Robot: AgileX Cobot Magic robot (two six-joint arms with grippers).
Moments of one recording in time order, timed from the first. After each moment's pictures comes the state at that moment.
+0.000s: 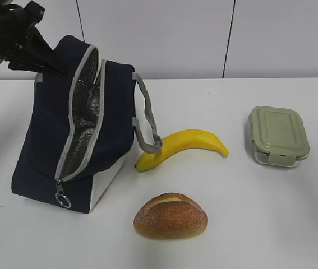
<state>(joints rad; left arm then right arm) -0.07 1.78 -1.49 -0.81 1.13 0.27 -0.03 0.74 -0.59 0.54 0.96 -0.21</state>
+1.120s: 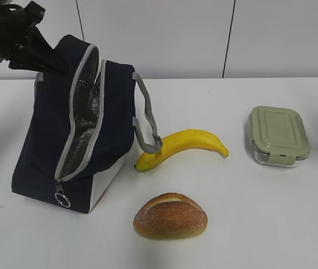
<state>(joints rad) -0.07 1.78 -1.49 -0.81 1.12 0.30 -0.44 1.82 -1.21 0.83 1.17 -0.86</state>
